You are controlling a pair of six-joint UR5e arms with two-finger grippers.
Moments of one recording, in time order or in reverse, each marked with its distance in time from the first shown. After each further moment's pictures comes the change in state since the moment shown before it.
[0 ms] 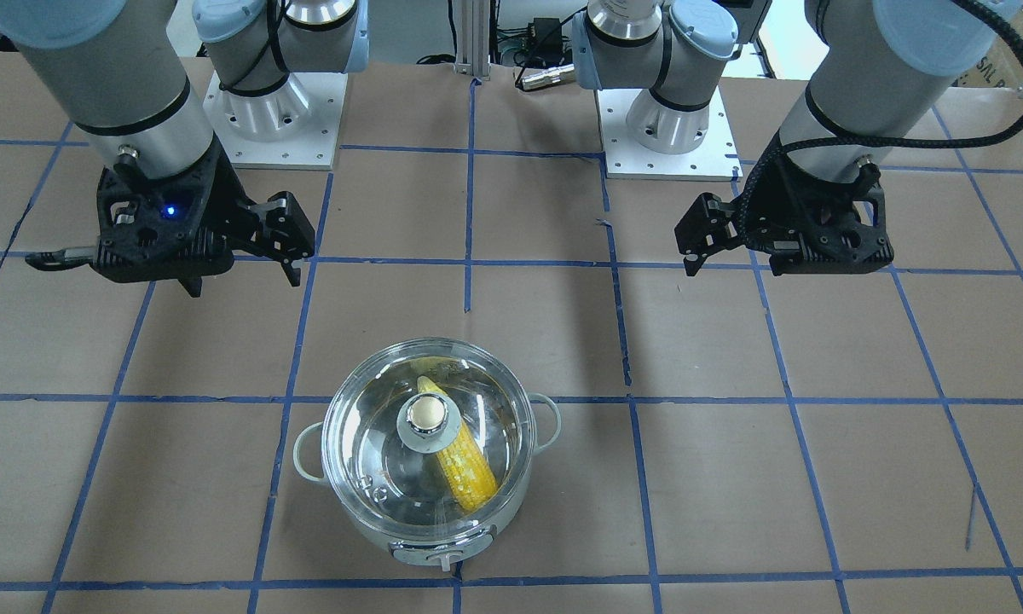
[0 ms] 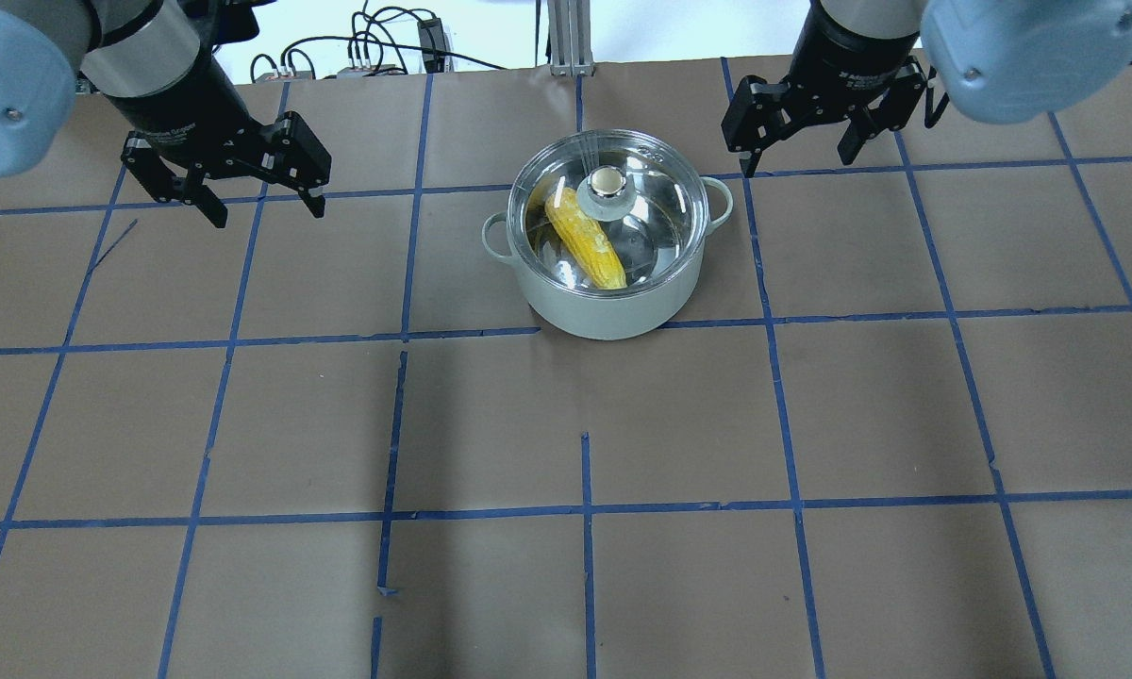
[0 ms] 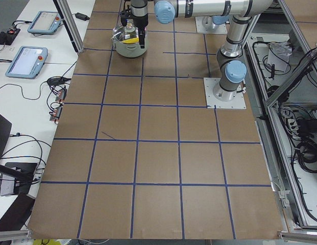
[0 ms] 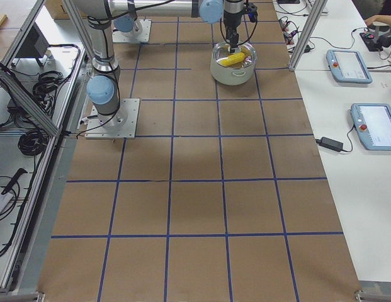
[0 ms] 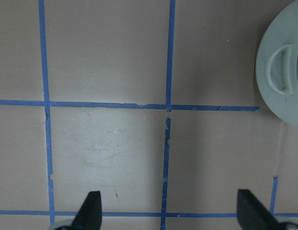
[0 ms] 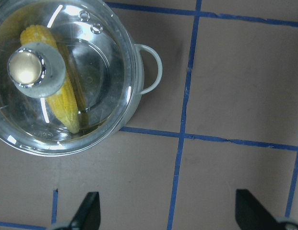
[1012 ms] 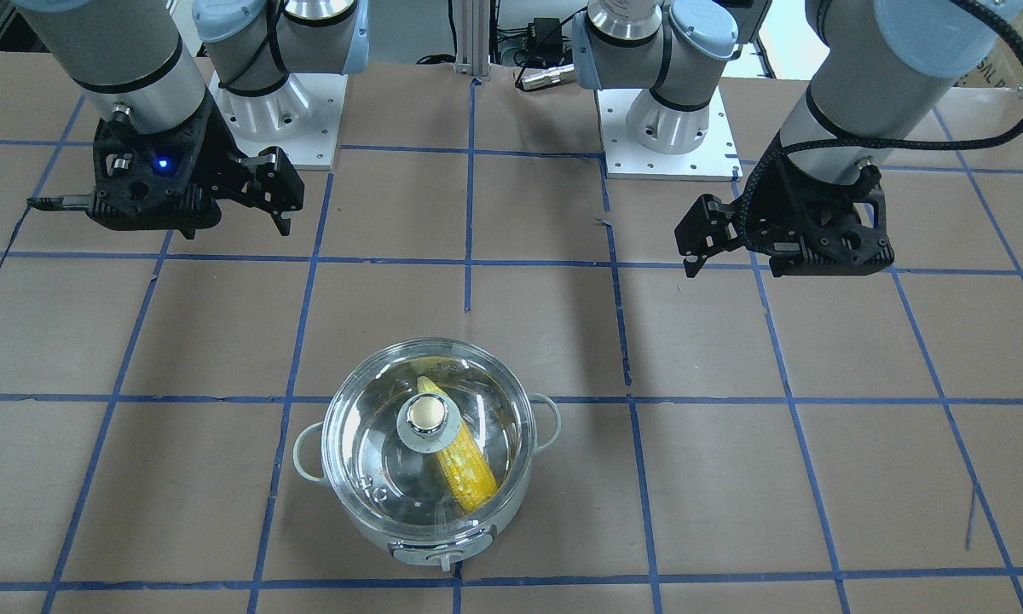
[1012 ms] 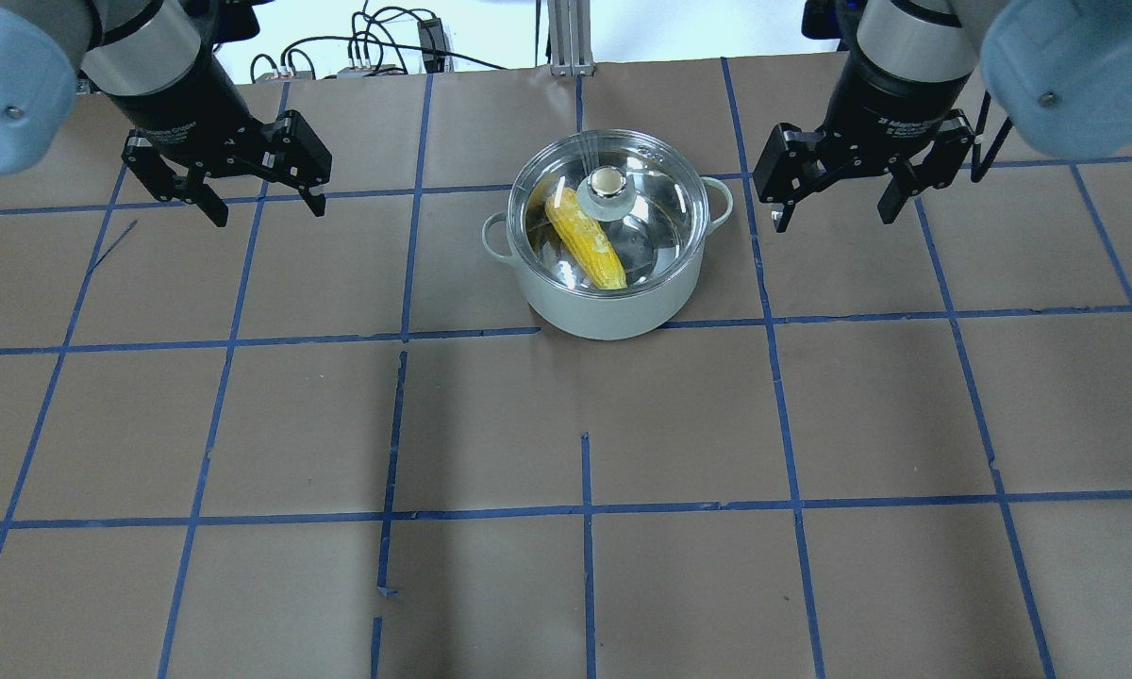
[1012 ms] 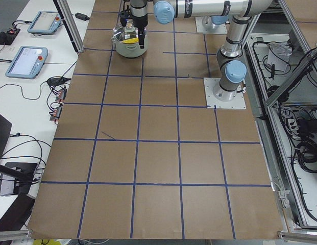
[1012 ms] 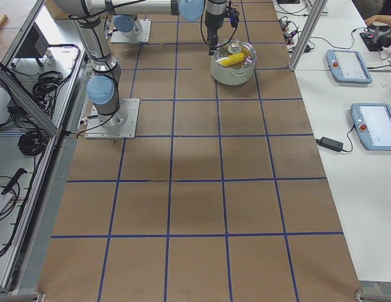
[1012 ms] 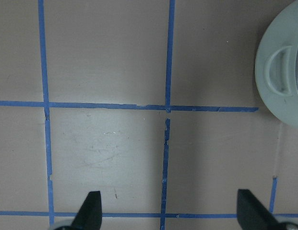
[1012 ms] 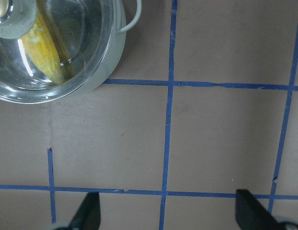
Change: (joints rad) left arm 0.000 -0.006 0.003 0.000 -0.004 0.000; right arm -0.016 -0.080 0.042 0.127 -0.027 0.054
